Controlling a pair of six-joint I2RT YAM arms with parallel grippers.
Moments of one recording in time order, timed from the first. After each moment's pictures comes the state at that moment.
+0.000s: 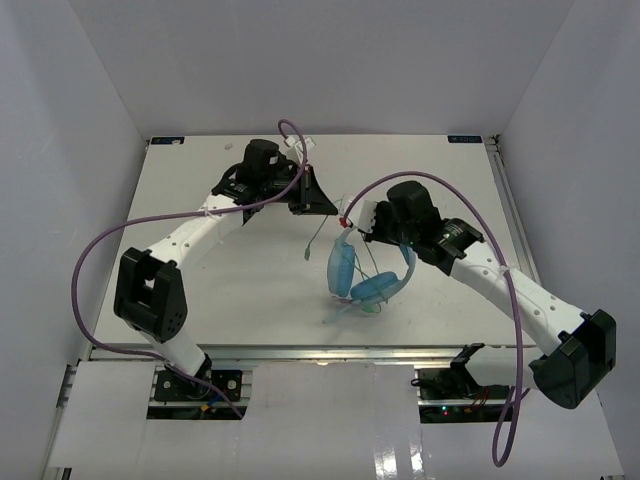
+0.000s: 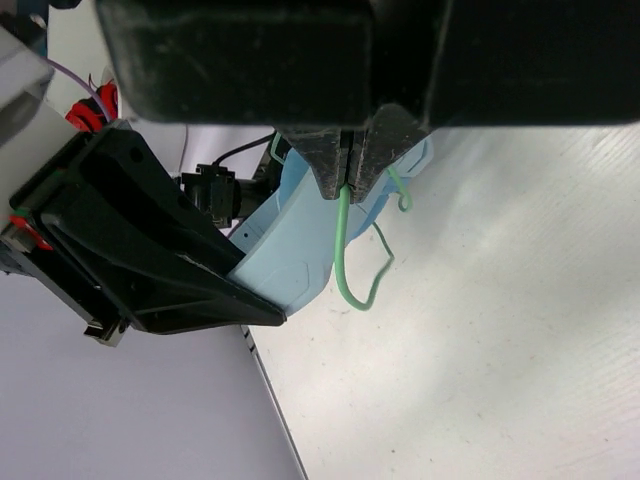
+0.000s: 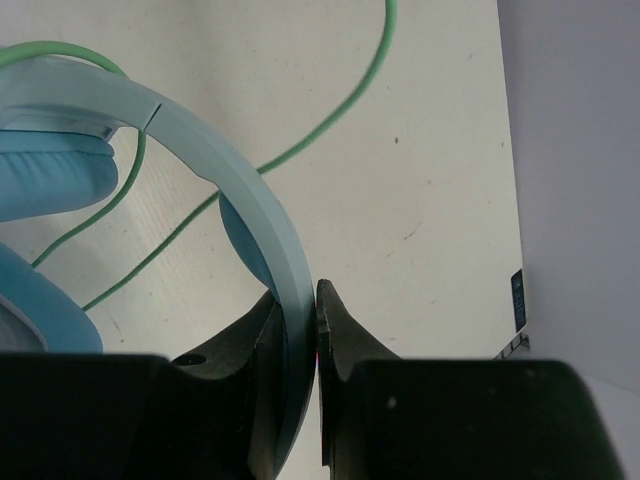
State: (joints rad) left arm -0.46 1.65 1.38 -0.25 0.79 -0.58; right arm 0.69 1.23 1.11 -0.51 0.01 -0.82
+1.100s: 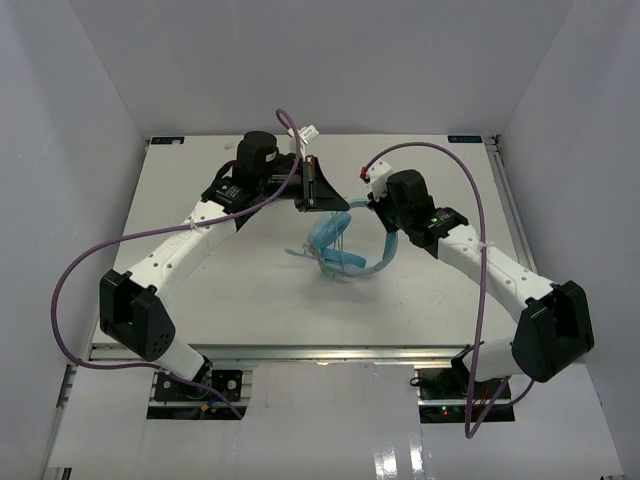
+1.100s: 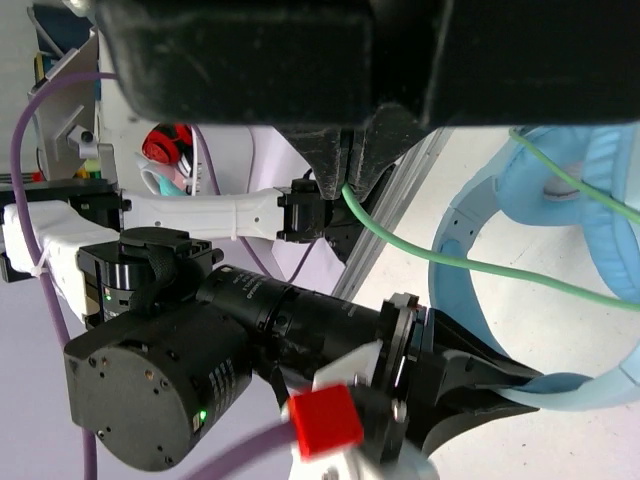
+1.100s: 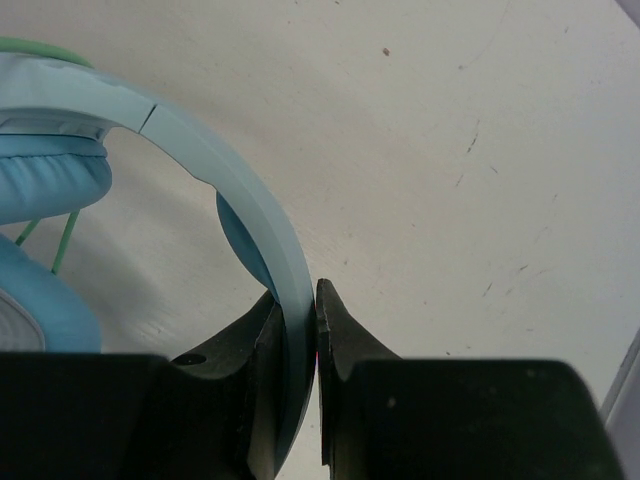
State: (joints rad) left arm -0.53 1.53 1.42 -0.23 0.84 -0.75; right arm 0.58 1.38 1.09 -0.33 0.14 -0.27
